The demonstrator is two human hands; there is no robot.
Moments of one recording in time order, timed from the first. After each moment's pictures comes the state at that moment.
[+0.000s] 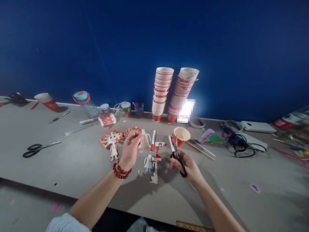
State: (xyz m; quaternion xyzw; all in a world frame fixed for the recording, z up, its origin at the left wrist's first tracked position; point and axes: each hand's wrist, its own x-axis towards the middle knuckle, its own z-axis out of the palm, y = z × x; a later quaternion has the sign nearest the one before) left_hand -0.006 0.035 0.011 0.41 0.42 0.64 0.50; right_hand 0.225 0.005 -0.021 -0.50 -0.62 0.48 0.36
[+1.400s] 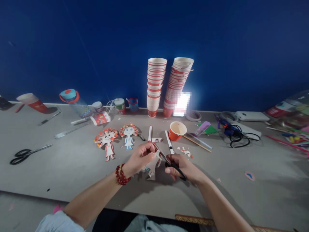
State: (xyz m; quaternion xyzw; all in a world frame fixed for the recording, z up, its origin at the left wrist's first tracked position) left_hand 0.013 0.015 0.000 0.58 0.35 0.39 0.62; right_hand 0.228 -0.002 -0.009 -0.43 -0.65 0.59 0.20
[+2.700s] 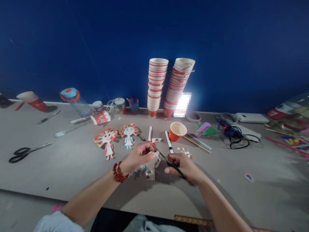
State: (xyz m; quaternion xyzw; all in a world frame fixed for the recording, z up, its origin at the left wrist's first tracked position) left_hand 0.007 0.021 0.004 0.58 0.37 0.36 0.63; right_hand 0.233 0.004 -0.020 -0.45 -0.69 0.52 0.23
